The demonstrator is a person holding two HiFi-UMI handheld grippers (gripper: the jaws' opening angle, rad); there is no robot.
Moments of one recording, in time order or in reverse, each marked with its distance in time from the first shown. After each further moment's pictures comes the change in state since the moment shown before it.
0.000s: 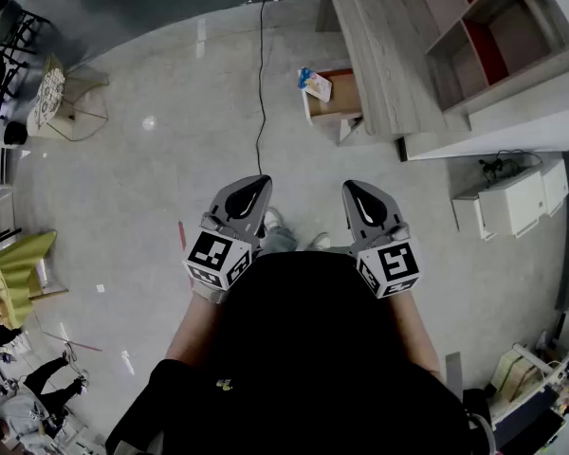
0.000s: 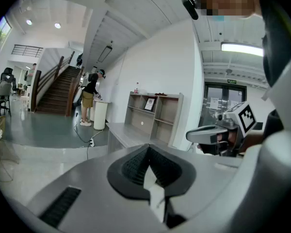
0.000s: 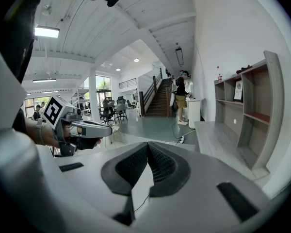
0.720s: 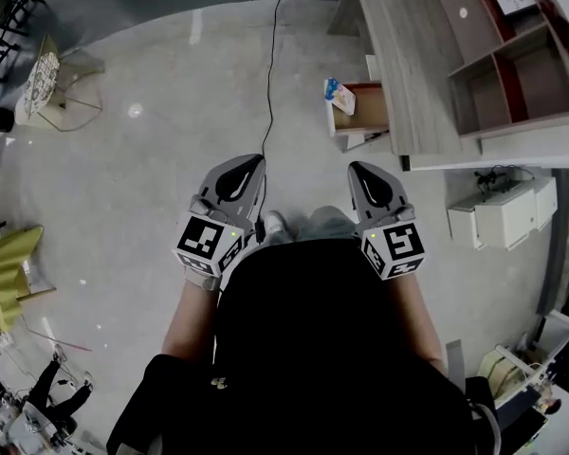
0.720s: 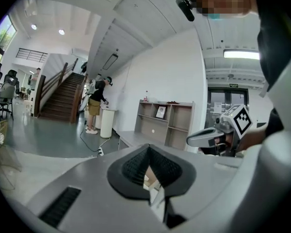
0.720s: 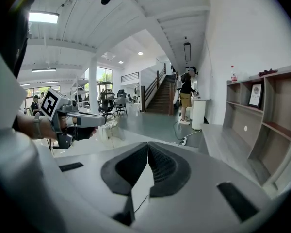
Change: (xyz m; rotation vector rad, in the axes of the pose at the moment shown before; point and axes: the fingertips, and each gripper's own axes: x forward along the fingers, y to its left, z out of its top) left arm -0.034 0.158 0.035 0.017 -0.077 0.020; right arm 0.142 0.043 0.037 -0.062 0.058 -0.008
